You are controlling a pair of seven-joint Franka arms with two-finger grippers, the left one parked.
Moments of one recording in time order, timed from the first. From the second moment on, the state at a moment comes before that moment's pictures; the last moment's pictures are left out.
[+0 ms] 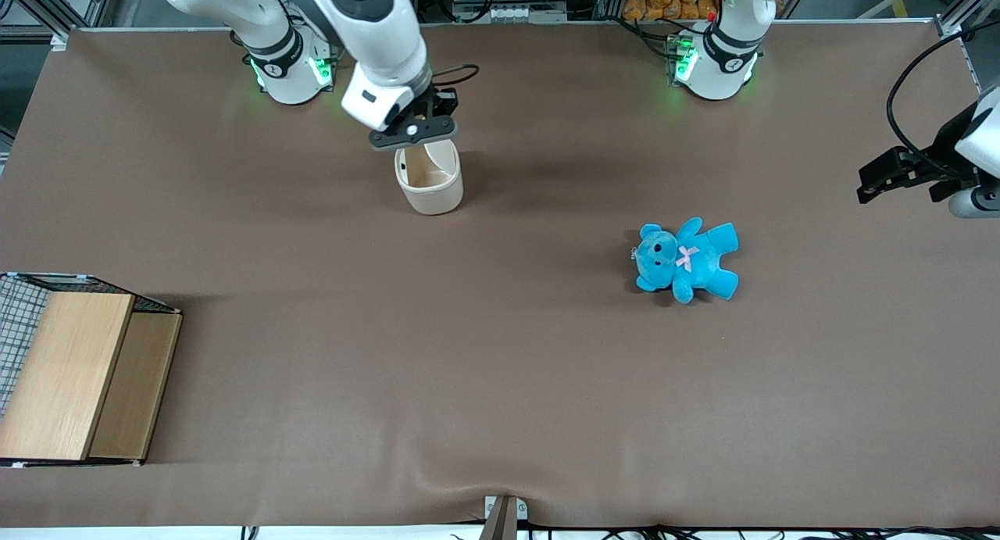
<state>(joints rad) 0.66 0.04 0.06 -1.83 0.15 1.74 0.54</state>
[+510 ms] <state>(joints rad) 0.43 0.05 0.05 -1.63 0.16 1.55 0.54</state>
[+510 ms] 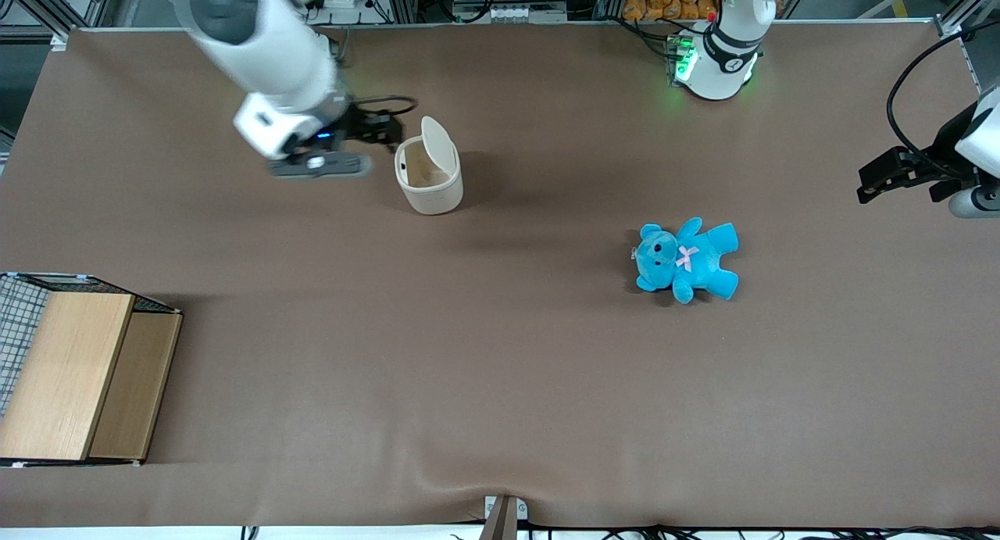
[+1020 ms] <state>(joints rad) 0.22 0.06 0.05 -1.58 0.16 1.46 0.45</state>
